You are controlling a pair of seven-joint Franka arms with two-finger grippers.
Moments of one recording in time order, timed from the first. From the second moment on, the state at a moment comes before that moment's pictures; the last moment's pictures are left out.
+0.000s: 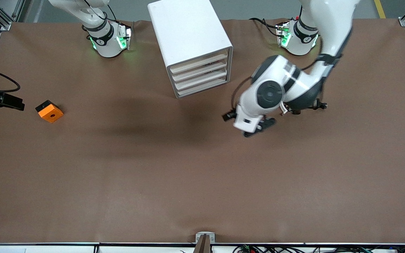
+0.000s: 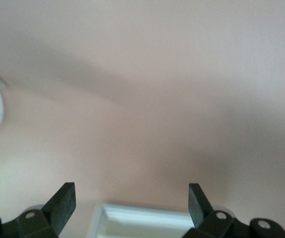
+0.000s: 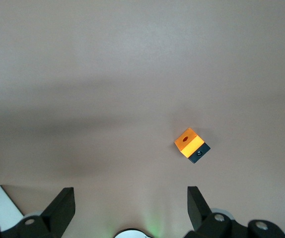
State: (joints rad) left arm -0.13 0.47 -0.48 -1.58 0.04 1.84 -1.07; right arm 0.06 0.28 -0.10 -1.14 -0.06 1.27 0.02
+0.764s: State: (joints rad) left arm 0.19 0.32 -0.48 -1.51 0.31 1.77 -0.66; right arm 0.06 0.21 -0.09 -1.17 -0.02 1.19 0.02
